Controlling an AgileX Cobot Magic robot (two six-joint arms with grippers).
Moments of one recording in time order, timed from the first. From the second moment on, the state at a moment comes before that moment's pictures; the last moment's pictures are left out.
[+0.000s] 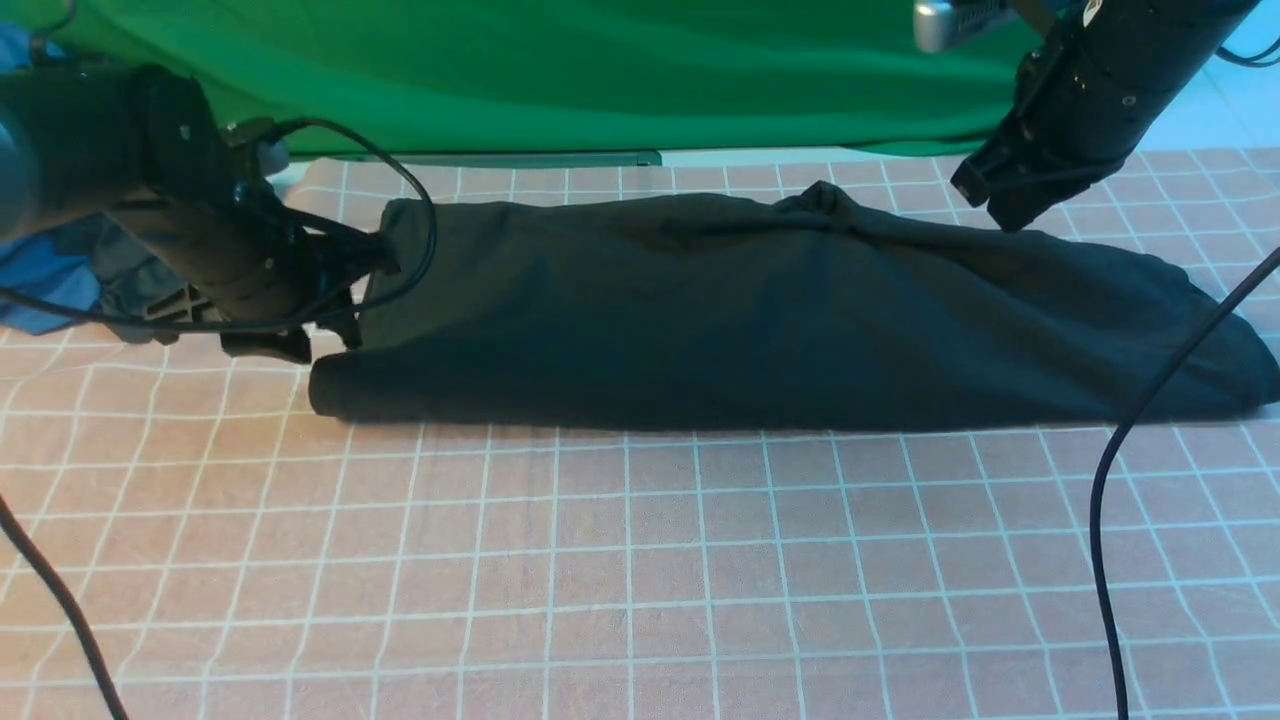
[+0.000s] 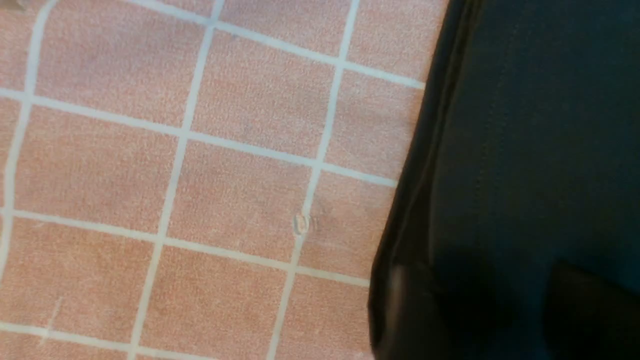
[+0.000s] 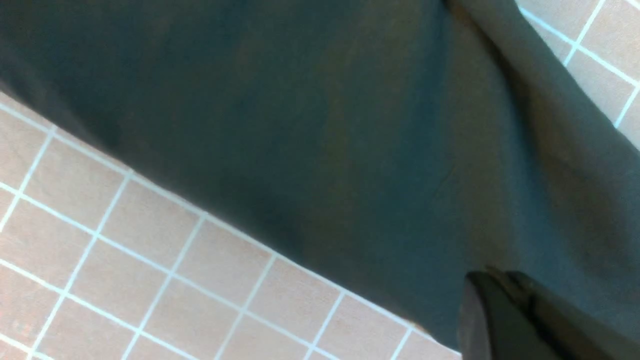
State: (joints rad) right arm 0.23 1.90 -1.79 0.02 1.15 -0.27; left arm -0.03 1.85 -1.31 -0.03 0.70 -0.30
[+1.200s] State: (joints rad) right arm -0.21 1.97 -1.44 0.03 0.87 -0.08; left arm -0.02 1.89 -1.31 -0.09 0.75 -0.23
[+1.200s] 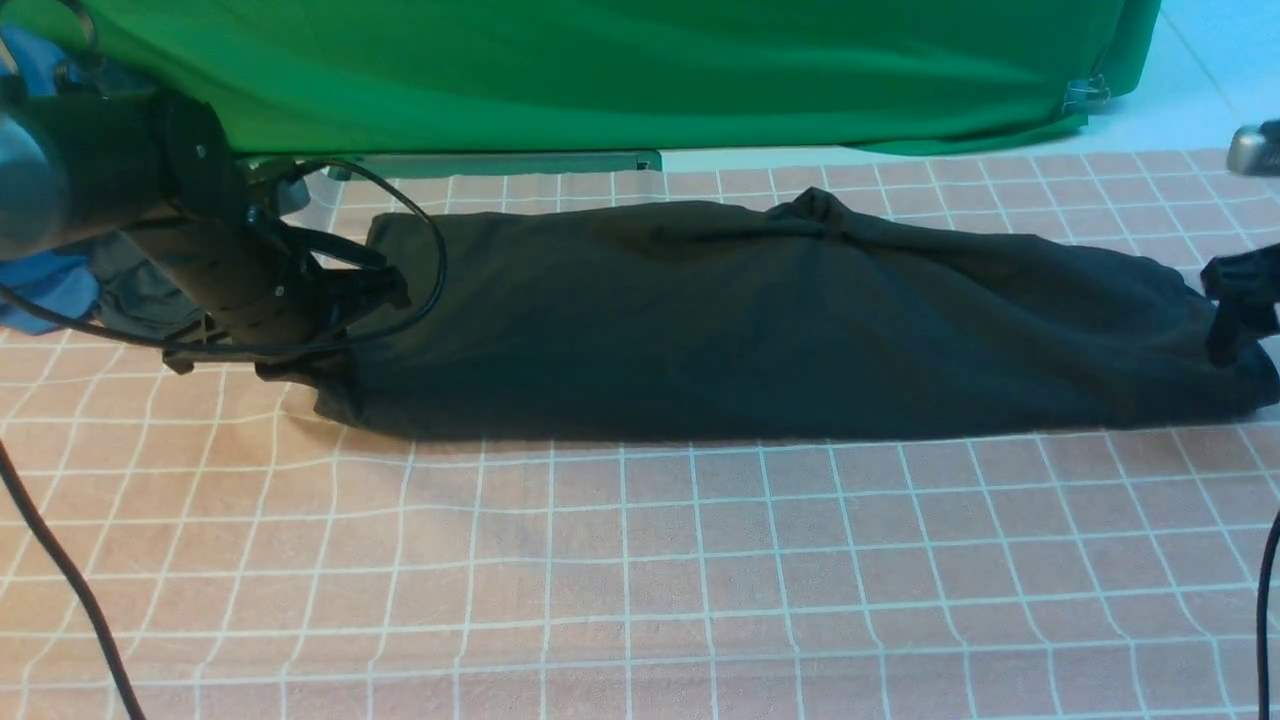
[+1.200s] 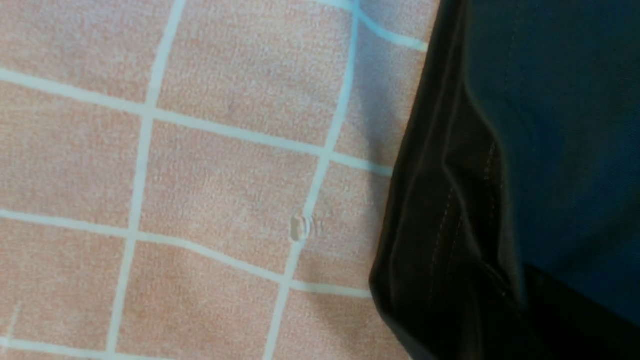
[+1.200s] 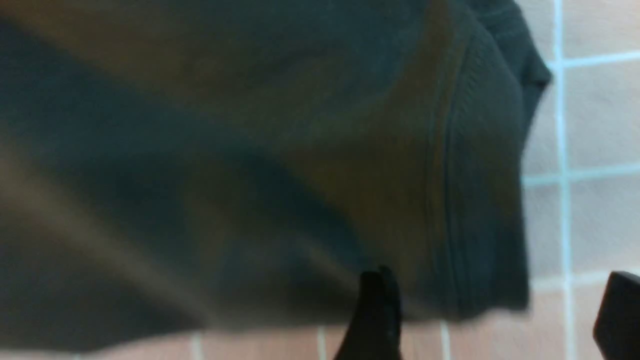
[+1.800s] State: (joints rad) right arm -0.21 1.90 -1.44 0.03 0.92 -0.13; left arm -0.02 1.81 -1.41 -0.12 0.84 -0.23
